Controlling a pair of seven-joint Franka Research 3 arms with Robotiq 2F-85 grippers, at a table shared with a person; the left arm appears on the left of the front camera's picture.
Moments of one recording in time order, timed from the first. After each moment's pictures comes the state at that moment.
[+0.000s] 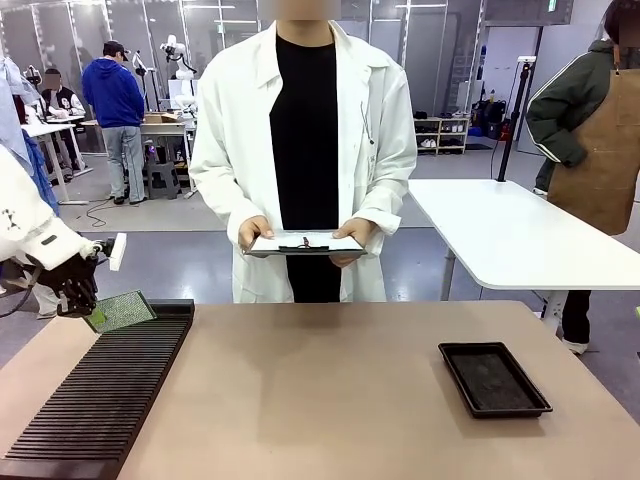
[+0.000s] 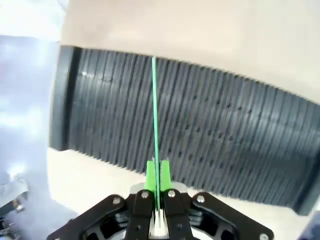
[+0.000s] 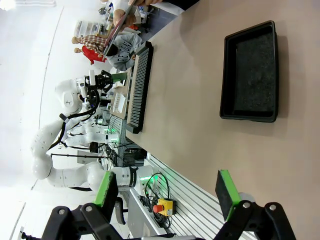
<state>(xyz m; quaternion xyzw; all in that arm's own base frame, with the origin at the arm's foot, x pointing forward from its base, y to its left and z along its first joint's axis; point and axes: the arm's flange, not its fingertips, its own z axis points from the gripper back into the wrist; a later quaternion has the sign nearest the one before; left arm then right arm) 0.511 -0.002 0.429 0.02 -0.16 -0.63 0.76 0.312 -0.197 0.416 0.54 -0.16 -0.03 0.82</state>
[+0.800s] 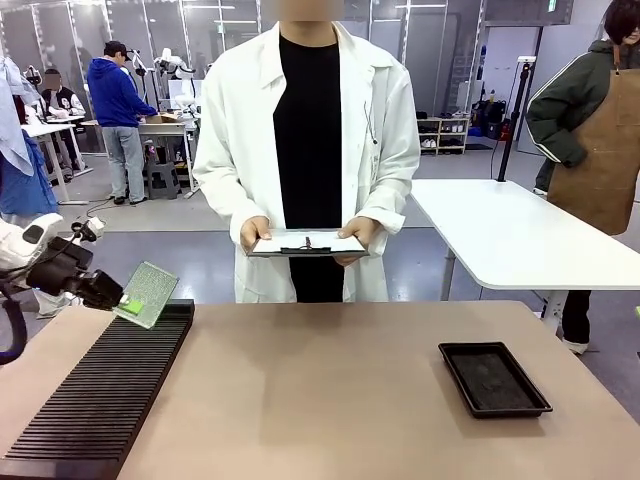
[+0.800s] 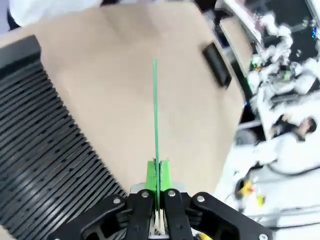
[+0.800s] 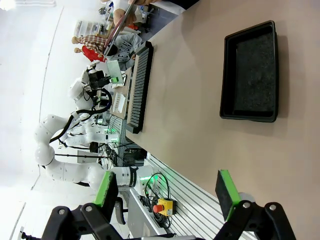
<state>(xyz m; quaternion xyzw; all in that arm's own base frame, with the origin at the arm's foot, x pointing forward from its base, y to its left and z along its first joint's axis) 0.537 0.025 0.386 -0.45 -0.16 -0.20 0.86 0.312 -0.197 0.416 0.54 -0.16 -0.03 0.82</state>
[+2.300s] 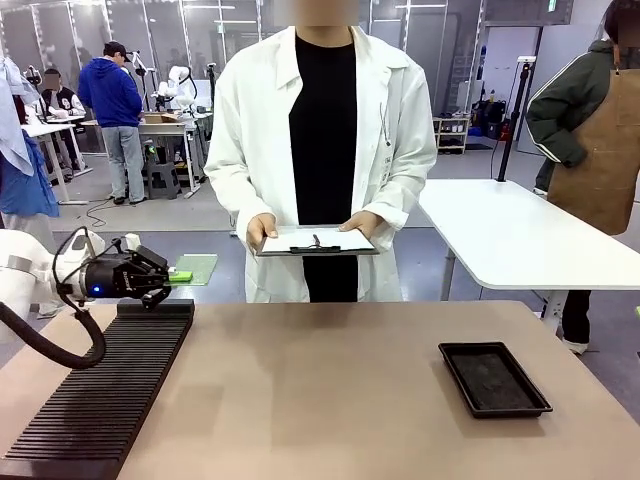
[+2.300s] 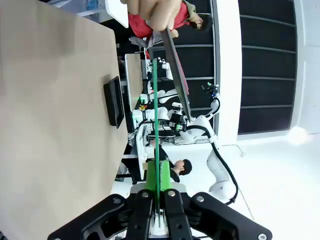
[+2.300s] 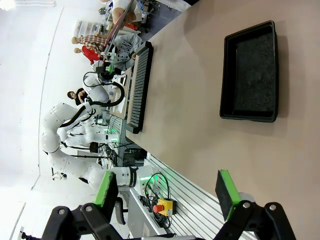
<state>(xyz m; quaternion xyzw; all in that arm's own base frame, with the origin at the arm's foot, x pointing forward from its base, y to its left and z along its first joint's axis) 0.577 -0.037 0.341 -0.70 -0.04 -0.02 0.71 0.312 -0.197 0.416 0.54 -0.16 -0.03 0.82</state>
